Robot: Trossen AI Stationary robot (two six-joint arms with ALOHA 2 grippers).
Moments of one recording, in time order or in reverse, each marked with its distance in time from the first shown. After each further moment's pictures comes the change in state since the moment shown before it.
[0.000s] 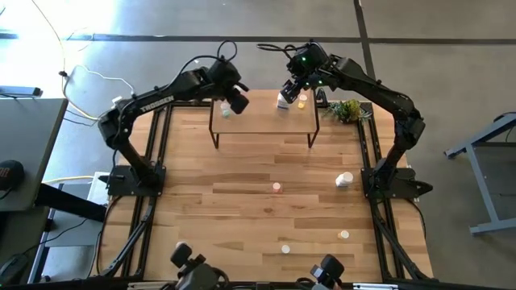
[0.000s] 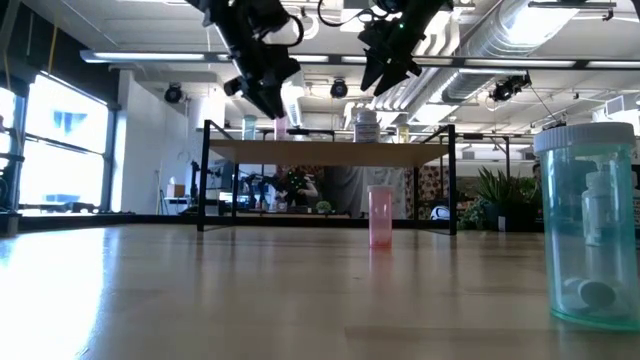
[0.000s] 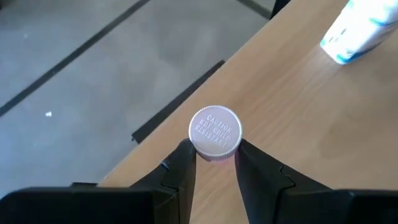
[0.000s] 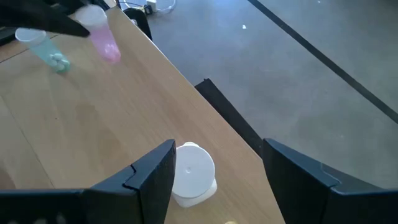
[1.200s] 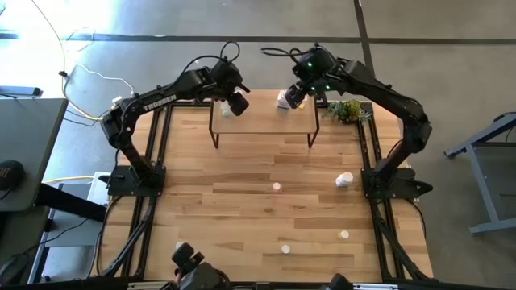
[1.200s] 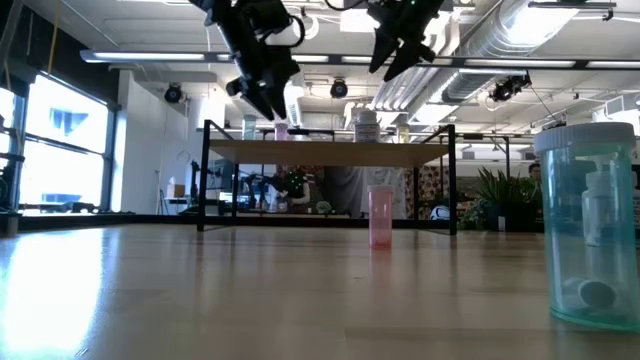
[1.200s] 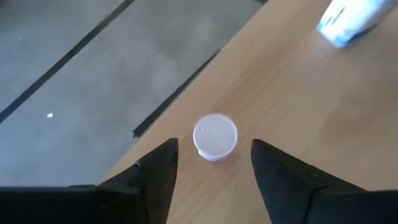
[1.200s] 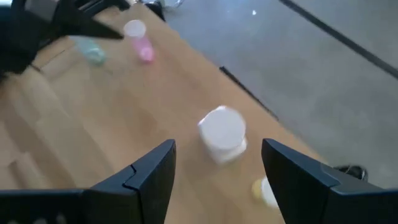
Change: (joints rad) left arm 0.000 0.020 0.030 -0.044 0.016 0.052; right arm 0.064 -0.081 -0.001 -0.112 -0.005 0.146
